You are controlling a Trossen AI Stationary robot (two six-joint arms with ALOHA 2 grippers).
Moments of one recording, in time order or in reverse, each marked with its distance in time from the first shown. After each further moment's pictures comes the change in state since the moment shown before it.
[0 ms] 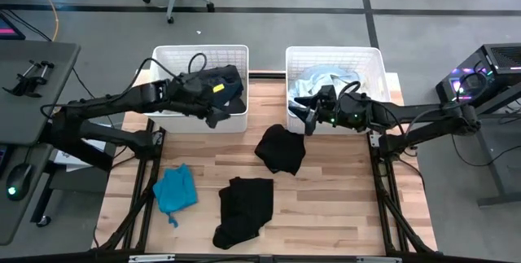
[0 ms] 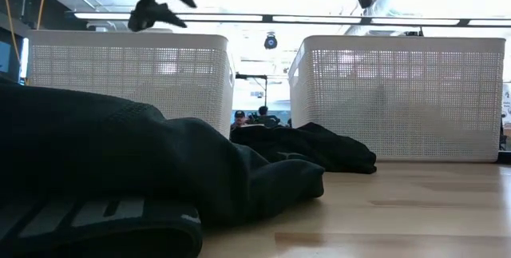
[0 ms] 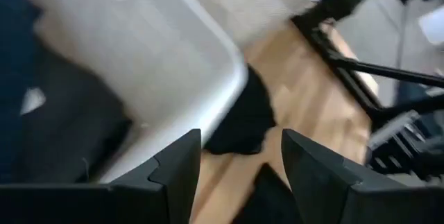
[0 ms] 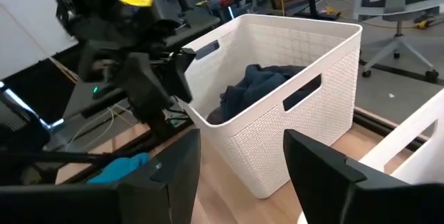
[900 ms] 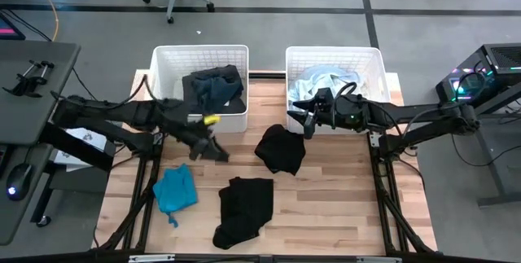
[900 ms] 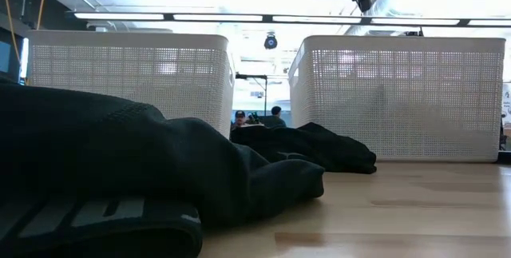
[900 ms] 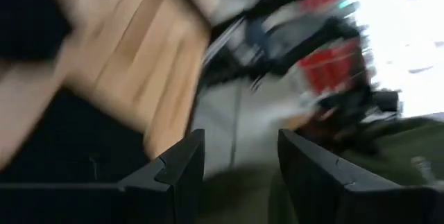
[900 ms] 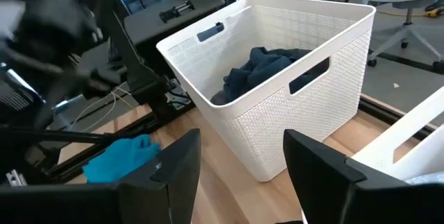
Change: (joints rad) left arm -0.388 -0.020 0.001 0.230 0.238 -0.346; right arm 0.007 0.014 0.001 -0.040 -0.036 -0.001
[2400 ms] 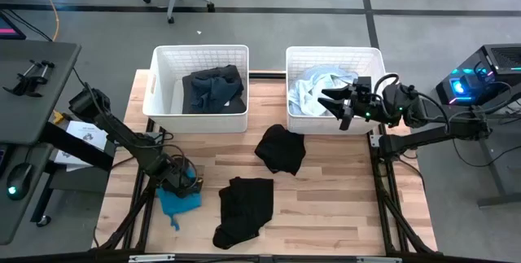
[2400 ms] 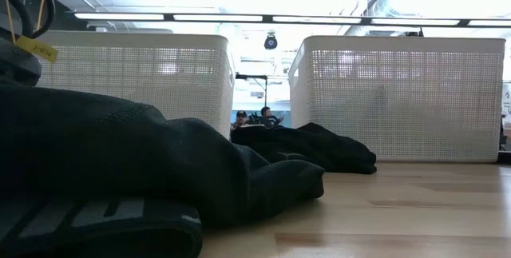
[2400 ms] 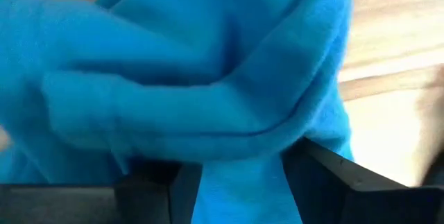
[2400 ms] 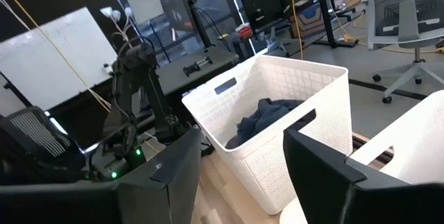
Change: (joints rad) left arm -0.550 0.244 -0.538 -0.172 -0.271 -1.118; right arm 0.000 -0.318 0.001 -0.117 0.014 -0.013
